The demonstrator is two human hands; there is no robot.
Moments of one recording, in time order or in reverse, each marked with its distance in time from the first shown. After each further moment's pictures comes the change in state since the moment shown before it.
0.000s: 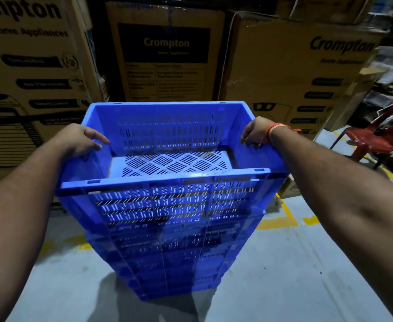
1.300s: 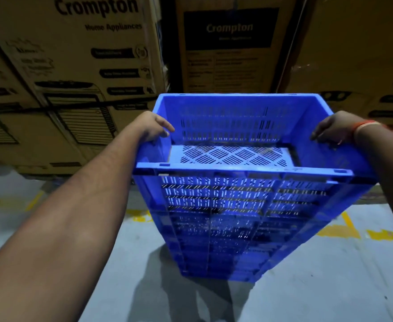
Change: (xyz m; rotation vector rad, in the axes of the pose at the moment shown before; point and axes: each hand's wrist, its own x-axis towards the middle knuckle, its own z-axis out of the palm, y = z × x) left_hand -0.017 -0.001 0.005 -0.115 -0.027 -0.038; right_hand -0.001 0.022 0.009 0.000 0.019 -0.027
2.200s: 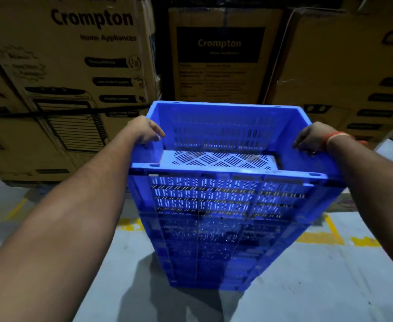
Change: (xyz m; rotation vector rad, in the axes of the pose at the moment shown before) left_hand 0.002 0.011 -0.002 0.148 0.026 0.003; right_hand -0.011 -0.012 0.002 0.040 0.008 0.029
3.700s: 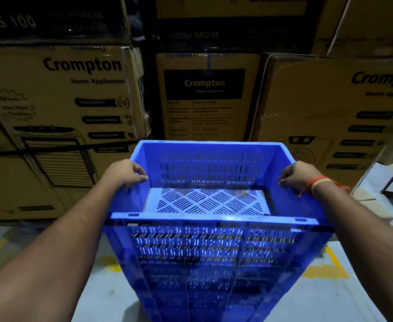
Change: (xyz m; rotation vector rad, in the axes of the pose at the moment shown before) left_hand 0.019 -0.010 0.003 0.240 0.042 0.014; right_hand 0.014 0.012 0.005 -0.099 0.062 -0.035
